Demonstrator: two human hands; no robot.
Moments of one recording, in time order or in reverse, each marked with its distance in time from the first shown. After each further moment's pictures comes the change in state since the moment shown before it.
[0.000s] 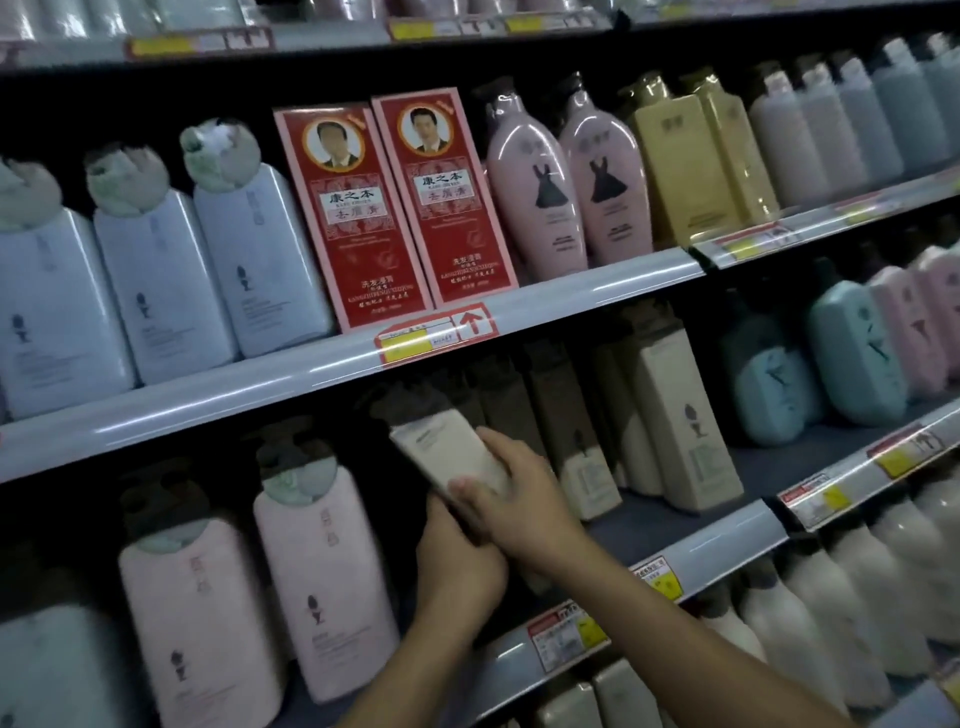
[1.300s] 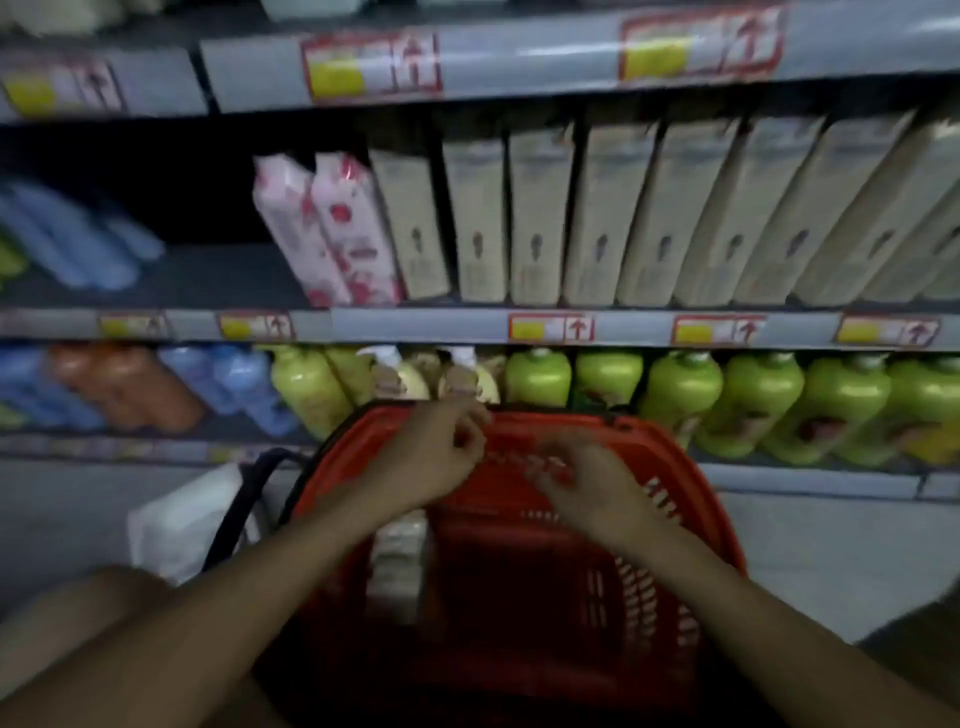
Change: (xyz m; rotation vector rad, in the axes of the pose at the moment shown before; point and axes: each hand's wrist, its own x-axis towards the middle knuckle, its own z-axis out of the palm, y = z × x) left_hand -0.335 -0.315 -0.252 0.393 -0.363 -0.400; right_hand -0.464 -0.023 0.170 -0.246 -0.953 0.392
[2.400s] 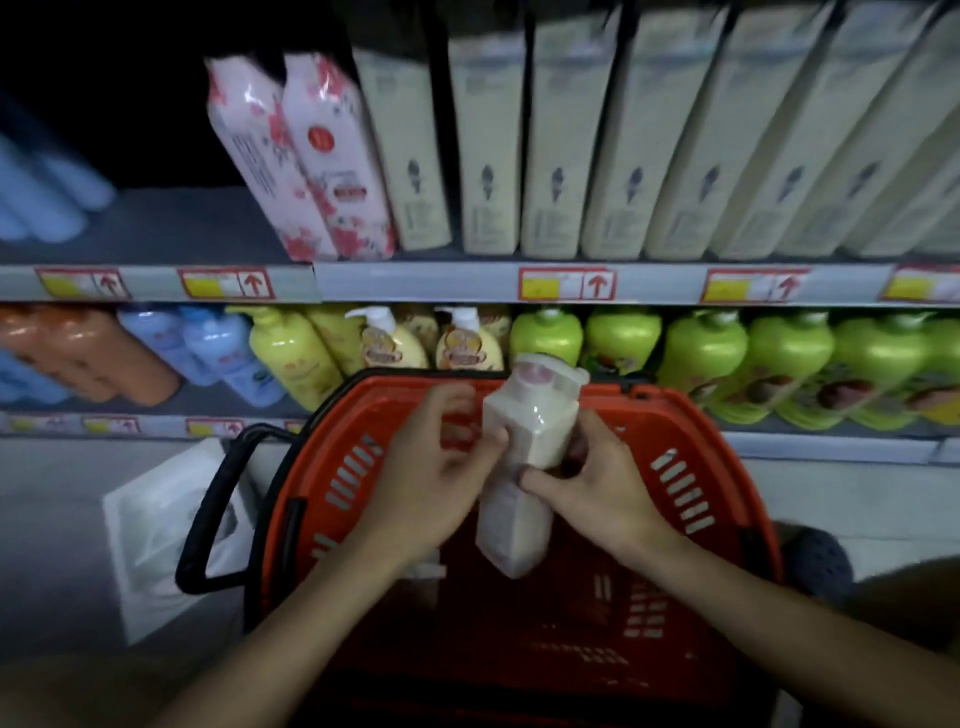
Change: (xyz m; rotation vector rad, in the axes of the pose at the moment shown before) left_hand -0.041 -0.017 0.027 -0.419 0.206 -0.058; right_hand -0.008 0.003 0.039 0.326 0.160 0.142
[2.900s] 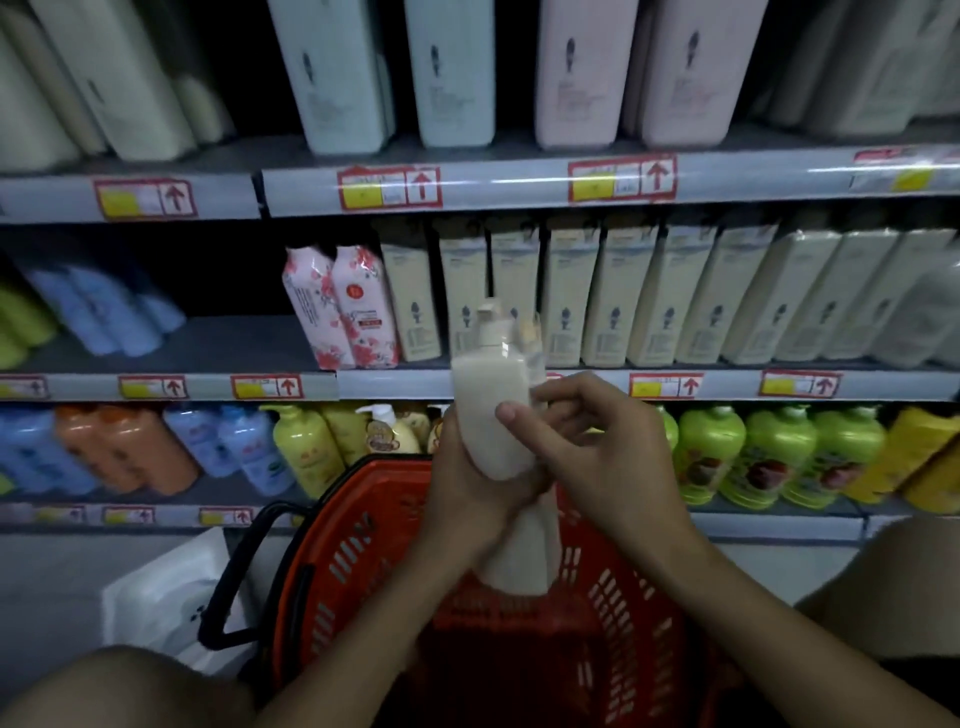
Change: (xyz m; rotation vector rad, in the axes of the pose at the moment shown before) left_hand -0.022 0.109 0.020 -0.434 0.056 0.078; right_hand -0.050 -0.140 -0.090 0.098 0.340 -0.388
